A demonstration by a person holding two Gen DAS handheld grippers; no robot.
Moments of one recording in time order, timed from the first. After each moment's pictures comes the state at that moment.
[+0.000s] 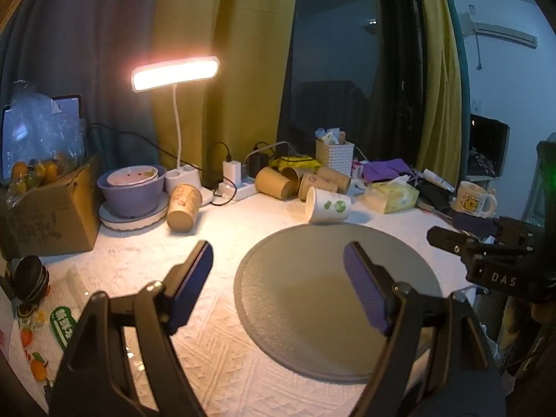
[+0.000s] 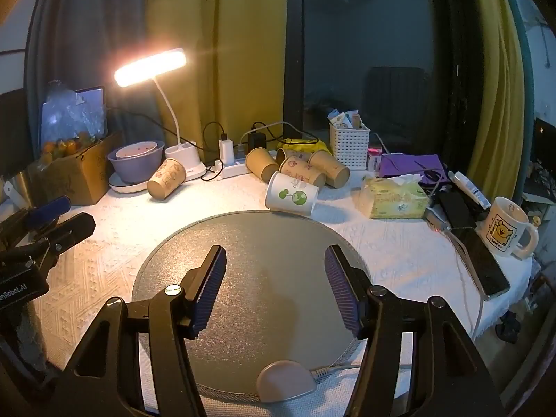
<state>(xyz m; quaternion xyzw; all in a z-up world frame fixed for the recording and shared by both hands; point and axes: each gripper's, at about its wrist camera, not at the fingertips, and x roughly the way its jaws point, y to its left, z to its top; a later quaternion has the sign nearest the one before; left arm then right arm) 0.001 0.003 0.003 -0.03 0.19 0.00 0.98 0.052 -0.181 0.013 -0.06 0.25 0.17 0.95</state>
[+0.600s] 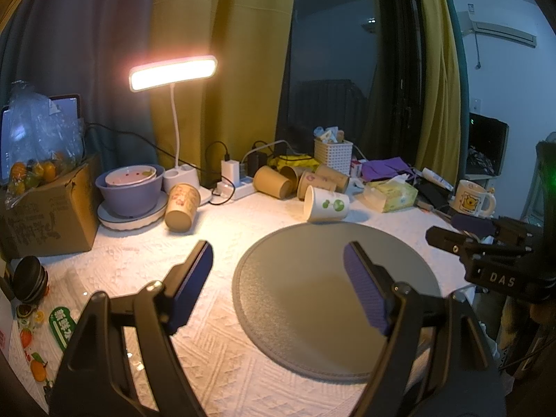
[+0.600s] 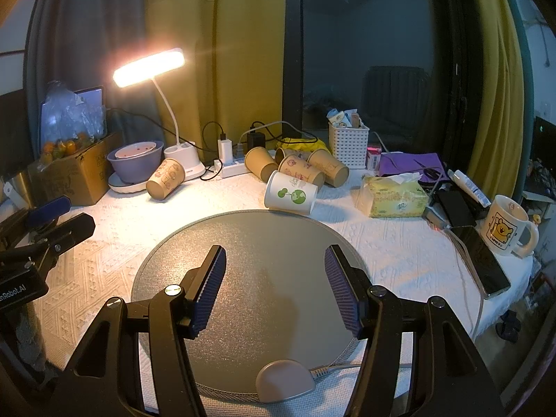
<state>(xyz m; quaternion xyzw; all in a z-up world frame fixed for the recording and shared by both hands) 0.002 0.001 0.004 -0.03 0.19 0.00 0.98 0.052 -0.183 0.012 -0.06 0.25 0.17 0.95</state>
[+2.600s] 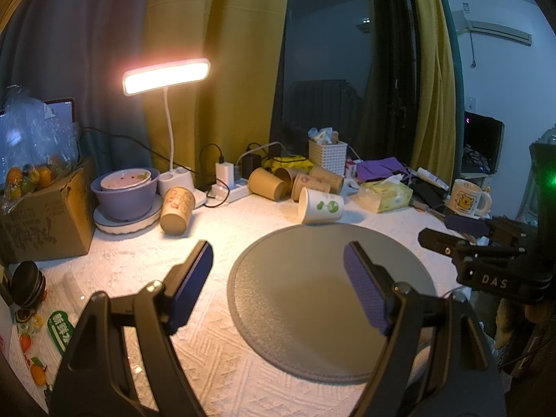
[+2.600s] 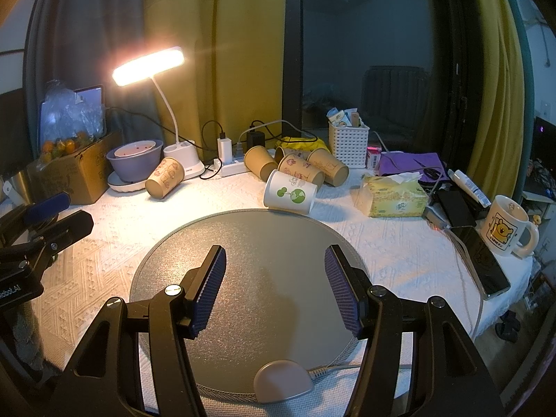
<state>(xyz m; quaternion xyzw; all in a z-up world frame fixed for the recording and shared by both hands) 0.002 -0.009 0.009 -0.03 0.19 0.00 0.98 0.053 -0.183 0.012 -0.06 0.25 0.17 0.95</state>
